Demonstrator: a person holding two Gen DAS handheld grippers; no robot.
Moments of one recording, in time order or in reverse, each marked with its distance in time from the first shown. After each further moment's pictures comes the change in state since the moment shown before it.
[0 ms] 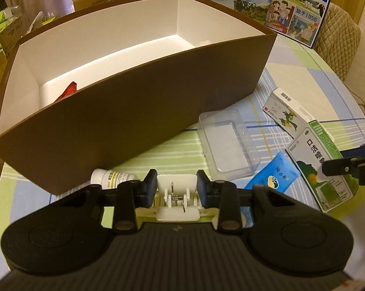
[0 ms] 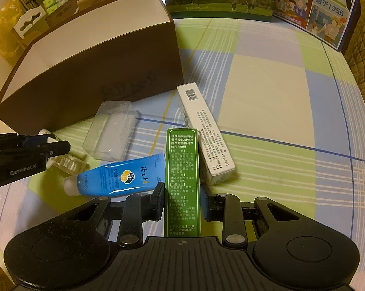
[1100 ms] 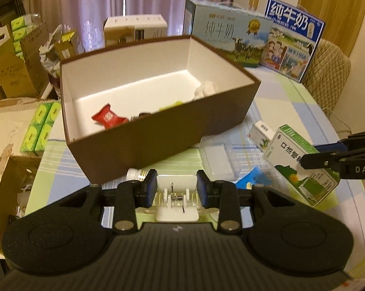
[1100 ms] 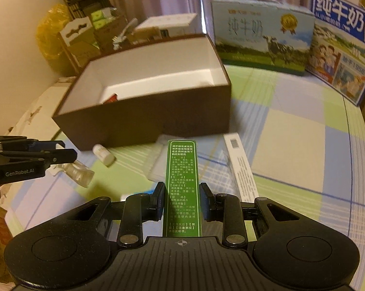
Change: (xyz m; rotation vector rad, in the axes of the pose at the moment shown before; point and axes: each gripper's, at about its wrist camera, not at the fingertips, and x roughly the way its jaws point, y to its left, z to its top) left arm -0.109 0.022 -0.005 -0.067 -0.119 -0.018; right arm -0.070 0.044 0.008 -0.157 -0.155 0.122
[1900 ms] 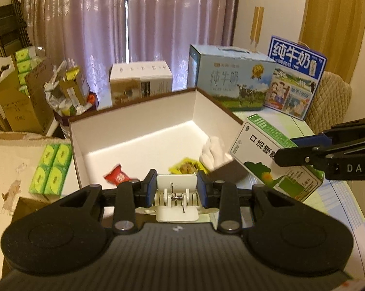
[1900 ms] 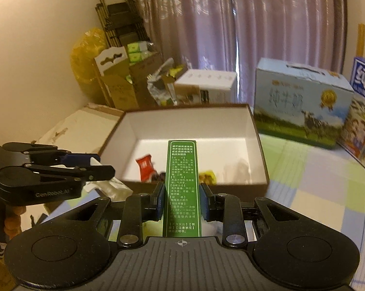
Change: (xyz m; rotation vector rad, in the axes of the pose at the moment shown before) left arm -0.016 0.013 0.070 0.022 -0.154 0.024; right arm -0.011 0.038 0.086 -0.131 -0.177 0.117
